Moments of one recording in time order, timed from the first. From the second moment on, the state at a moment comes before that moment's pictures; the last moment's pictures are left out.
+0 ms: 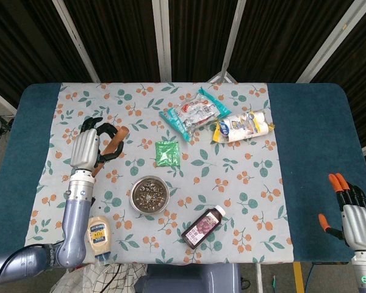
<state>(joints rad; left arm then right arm) -0.66 -1.55 -0.48 -1.83 0.84 1.36 0.41 0.05 -1.09 0.07 -1.69 -1.43 1.44 0.02</state>
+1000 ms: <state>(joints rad) -0.65 -1.81 -0.25 -1.55 1.48 1.41 -0.27 0.05 -1.09 0.07 -1.69 -1.42 1.43 0.02</state>
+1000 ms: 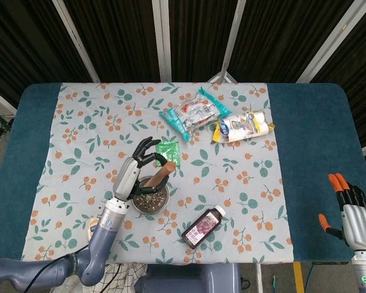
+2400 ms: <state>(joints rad) -0.64 -1.98 -0.18 -1.16 1.63 1.51 -0.64 0.06 -1.09 0.07 -1.69 -1.39 1.41 0.01</state>
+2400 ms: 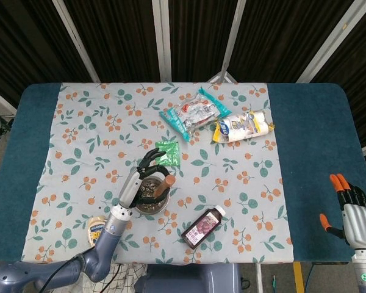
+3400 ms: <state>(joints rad) -0.63 -2.03 -0.15 -0.98 1.61 1.52 -0.79 0.06 -1.10 0.08 -1.69 -1.36 1.39 0.00</state>
